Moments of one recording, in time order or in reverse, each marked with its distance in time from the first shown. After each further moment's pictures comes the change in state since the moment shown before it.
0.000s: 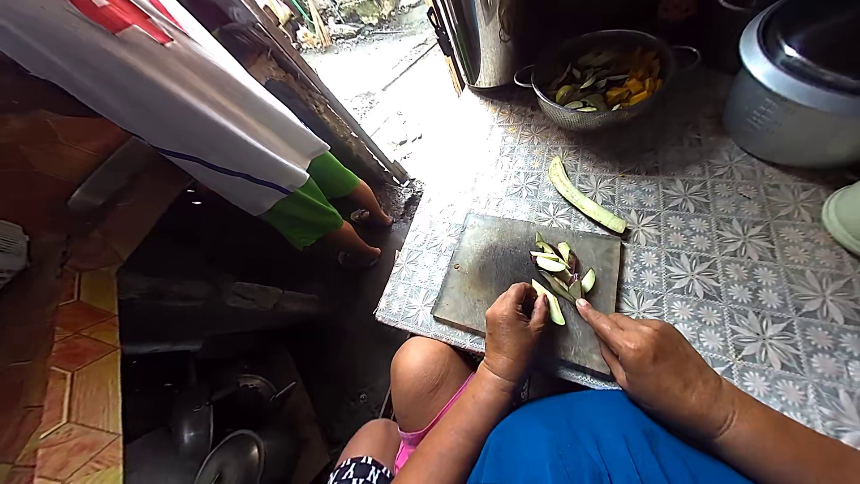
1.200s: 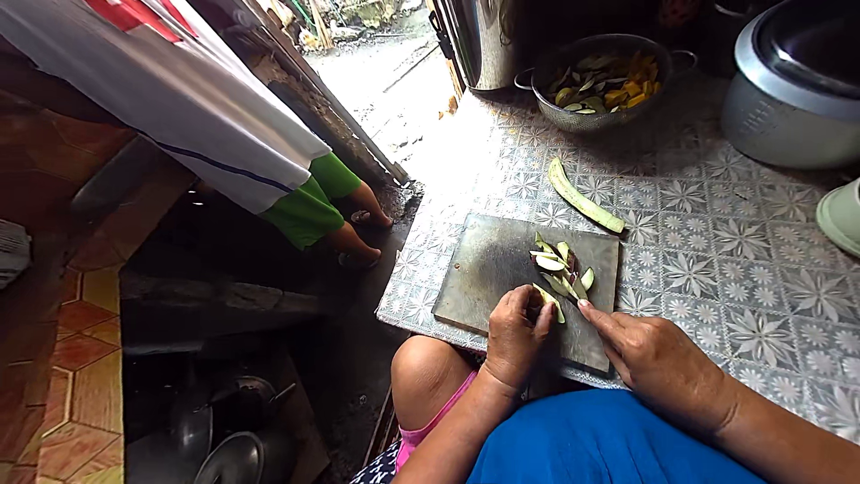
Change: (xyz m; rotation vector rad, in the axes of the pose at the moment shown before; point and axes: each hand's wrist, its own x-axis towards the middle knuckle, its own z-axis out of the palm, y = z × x) left_hand -0.007 0.001 0.000 0.020 -0.001 0.093; right_hand -0.005 0.007 -0.002 0.007 -0.021 -0.038
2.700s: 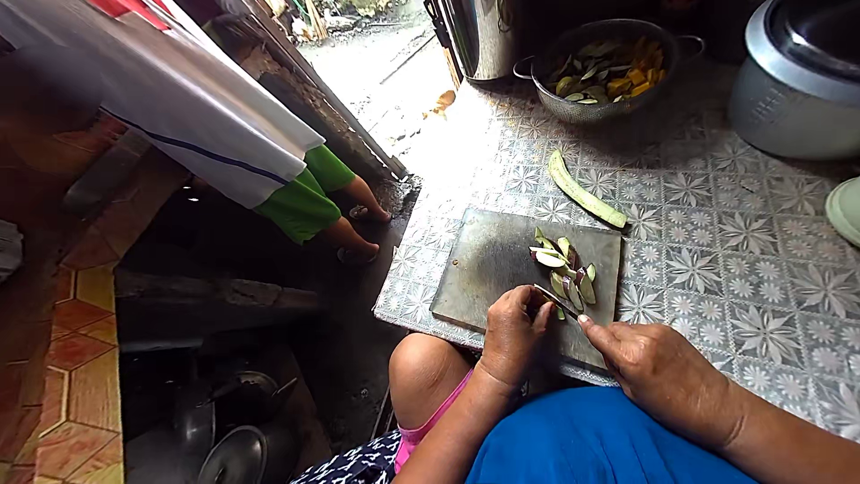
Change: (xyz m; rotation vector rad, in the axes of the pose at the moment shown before) left_hand 0.006 0.005 -0.010 0.005 -0.122 -0.035; right_hand -0.004 -0.006 -0.002 0.008 -0.035 -0.071
